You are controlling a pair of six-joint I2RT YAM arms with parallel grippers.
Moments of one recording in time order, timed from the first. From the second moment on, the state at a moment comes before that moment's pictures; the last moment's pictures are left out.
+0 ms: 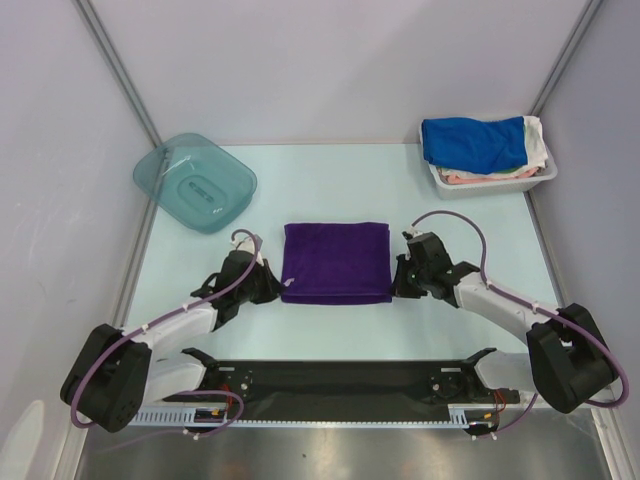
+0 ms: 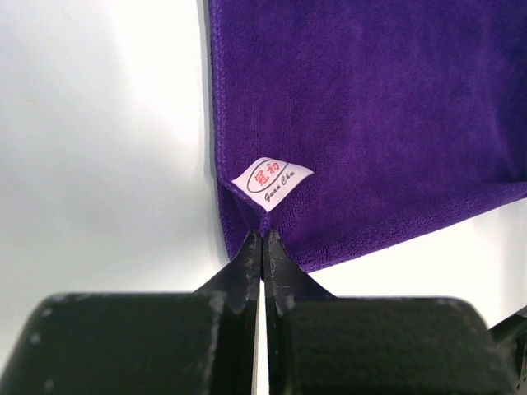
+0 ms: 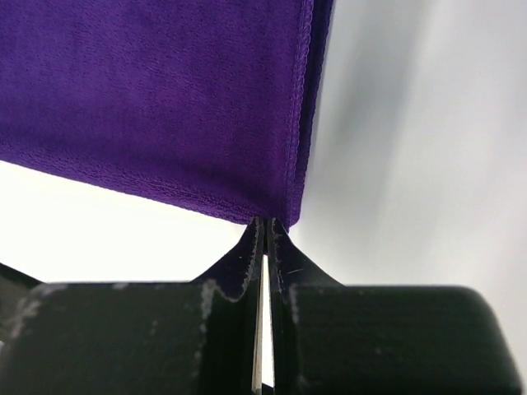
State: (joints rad) left arm -0.46 1.13 0.36 0.04 0.09 -0.65; right arm 0.51 1.25 0.61 -0.28 -0.12 0.53
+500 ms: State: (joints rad) left arm -0.47 1.13 0.33 0.07 0.11 -0.65; right arm 0.52 1.25 0.58 -0.27 -0.11 0.55
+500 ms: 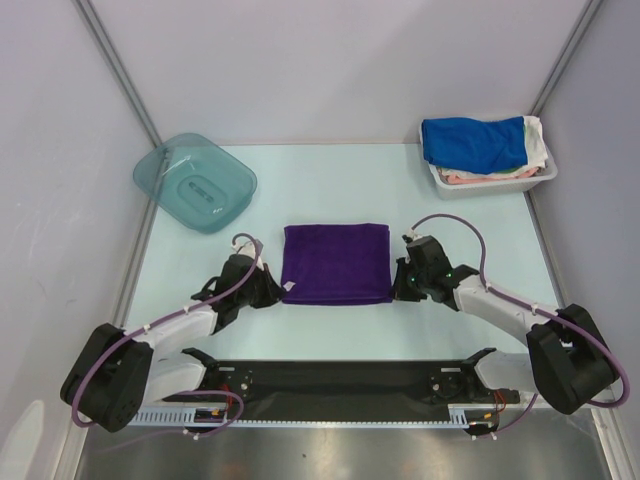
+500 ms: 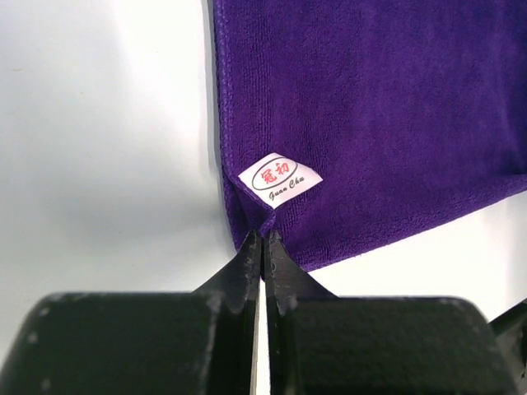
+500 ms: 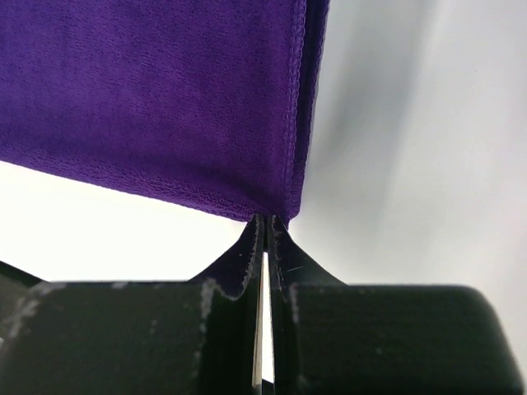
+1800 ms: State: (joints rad) left arm -0.27 1.67 0.95 0.03 0.05 -0.66; right arm 0.27 1.77 1.13 -0.23 -0.18 0.61
